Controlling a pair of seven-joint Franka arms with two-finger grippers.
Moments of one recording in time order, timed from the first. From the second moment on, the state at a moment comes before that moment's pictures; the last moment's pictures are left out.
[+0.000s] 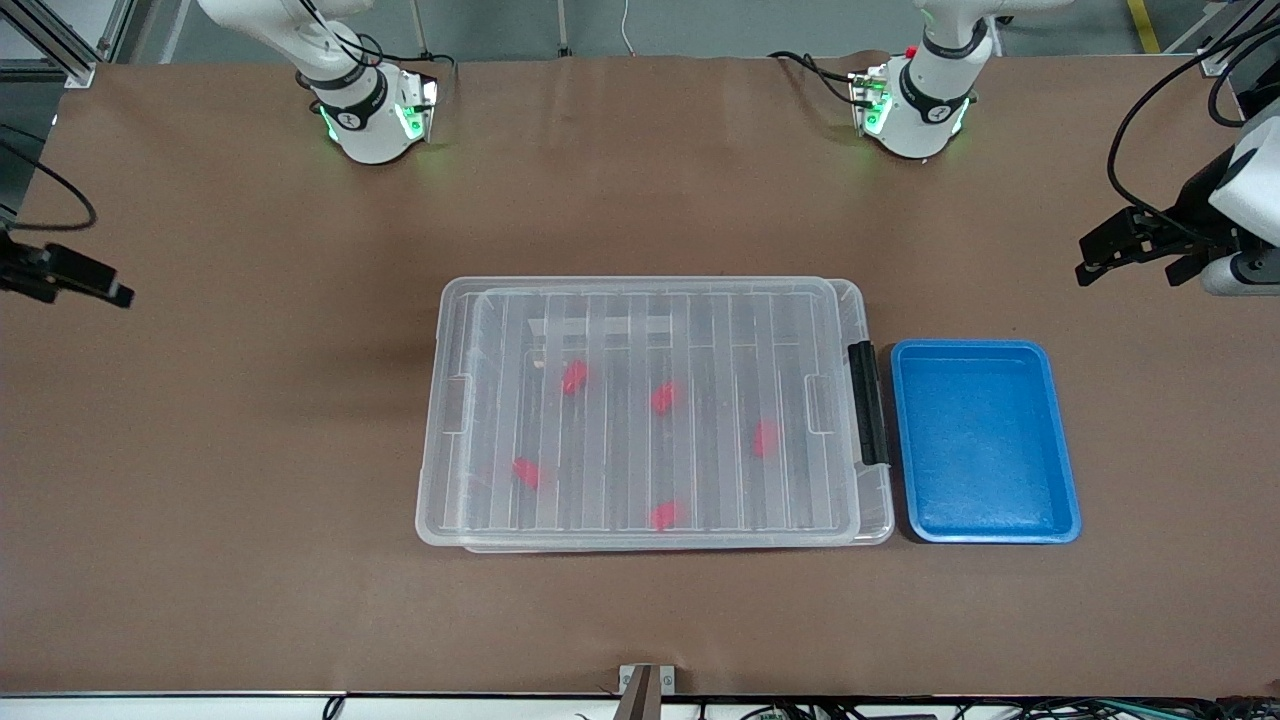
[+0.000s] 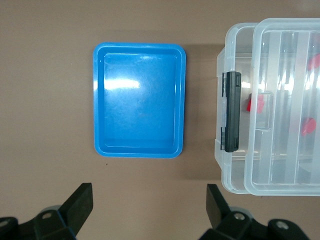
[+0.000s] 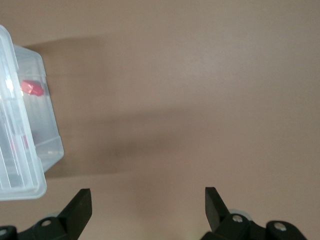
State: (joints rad) left arm -0.02 0.00 -0.06 -1.58 -0.03 1.62 -0.07; right arm 0.15 0.03 -0.35 -1.57 0.11 1.53 -0.09
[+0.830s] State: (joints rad) left arm -0.02 0.00 -0.06 -1.58 -0.03 1.62 -0.07; right arm 0.12 0.00 -0.33 -1.51 0.06 1.43 -0.11
